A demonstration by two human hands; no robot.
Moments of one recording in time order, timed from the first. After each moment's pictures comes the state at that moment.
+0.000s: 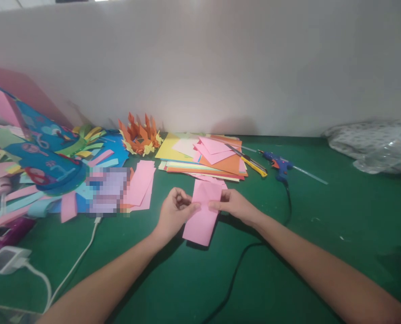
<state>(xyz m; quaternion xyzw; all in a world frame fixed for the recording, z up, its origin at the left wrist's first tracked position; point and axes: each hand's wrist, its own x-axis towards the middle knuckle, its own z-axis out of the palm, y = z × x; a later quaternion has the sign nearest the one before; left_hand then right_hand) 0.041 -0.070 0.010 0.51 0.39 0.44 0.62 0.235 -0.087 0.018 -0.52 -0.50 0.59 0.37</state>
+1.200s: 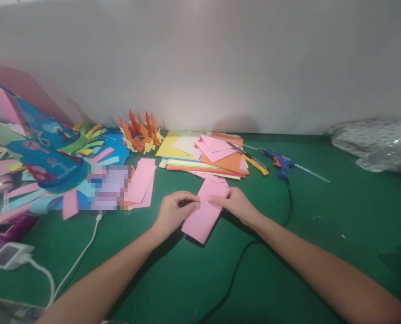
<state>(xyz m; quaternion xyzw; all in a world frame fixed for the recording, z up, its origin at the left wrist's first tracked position) 0.029 -0.065 0.010 0.68 0.41 0.37 0.48 0.230 -0.090 0.013 -0.57 -0.47 0.54 0.41</state>
